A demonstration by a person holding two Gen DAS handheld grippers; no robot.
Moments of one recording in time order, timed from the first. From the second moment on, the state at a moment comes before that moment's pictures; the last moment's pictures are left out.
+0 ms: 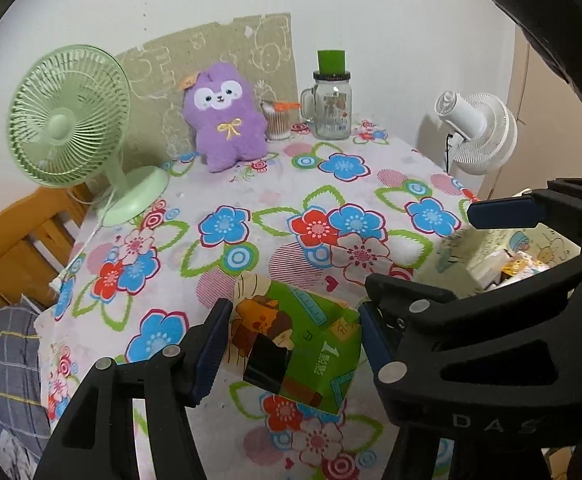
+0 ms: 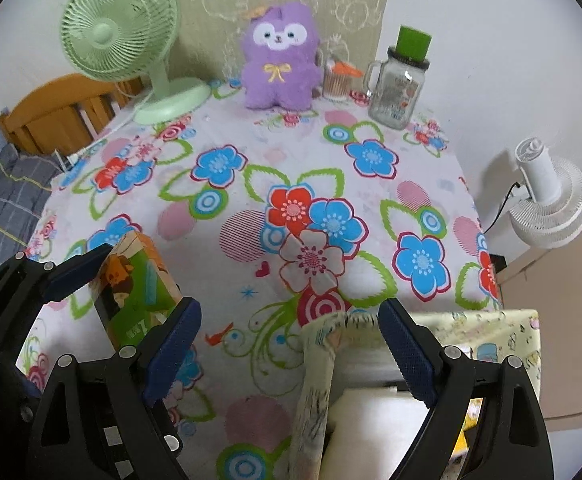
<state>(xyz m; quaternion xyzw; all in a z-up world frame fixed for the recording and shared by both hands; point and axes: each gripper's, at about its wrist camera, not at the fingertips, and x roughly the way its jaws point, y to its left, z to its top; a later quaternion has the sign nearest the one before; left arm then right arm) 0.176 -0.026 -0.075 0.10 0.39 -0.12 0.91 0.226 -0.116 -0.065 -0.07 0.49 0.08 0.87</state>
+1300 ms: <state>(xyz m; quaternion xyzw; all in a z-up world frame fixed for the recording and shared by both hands) 0.114 -0.129 -0.033 0.09 0.33 -0.16 0.93 0.110 -0.219 -0.005 -0.02 0.31 0.00 0.95</state>
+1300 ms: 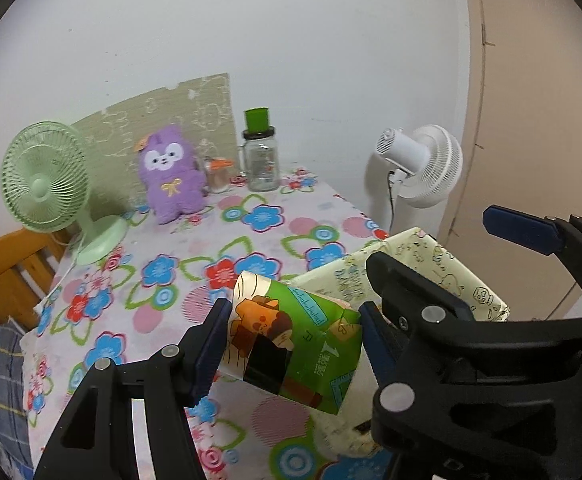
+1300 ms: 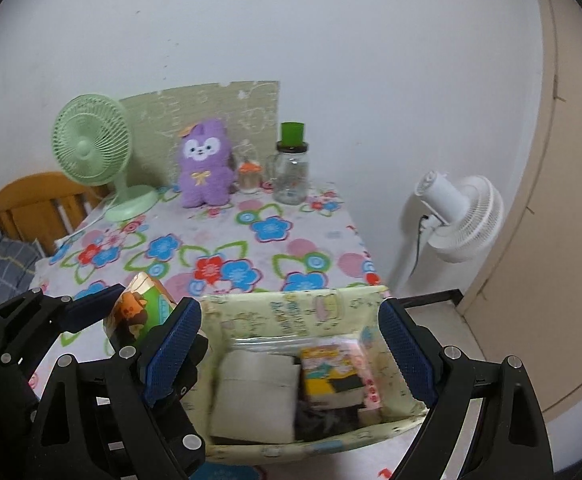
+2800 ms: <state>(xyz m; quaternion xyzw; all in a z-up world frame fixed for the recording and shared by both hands) 0.039 -0.031 -0.010 0.07 0.26 -0.05 0.96 0.042 -0.170 0.003 0.00 0.22 0.00 0.97</state>
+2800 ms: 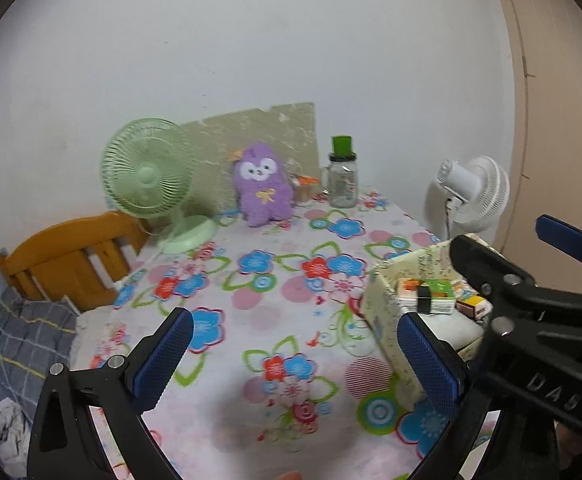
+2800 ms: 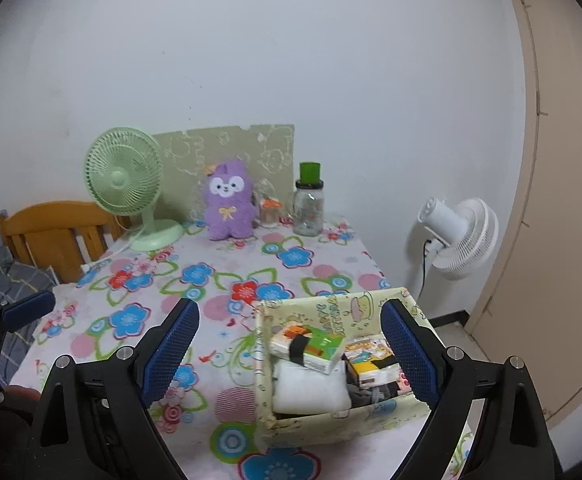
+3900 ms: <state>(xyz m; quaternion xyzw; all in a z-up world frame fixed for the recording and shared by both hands) -0.013 0.008 0.020 0.03 0.21 -0.01 0.98 -0.011 -0.168 0.024 0.01 0.18 0.00 0.98</state>
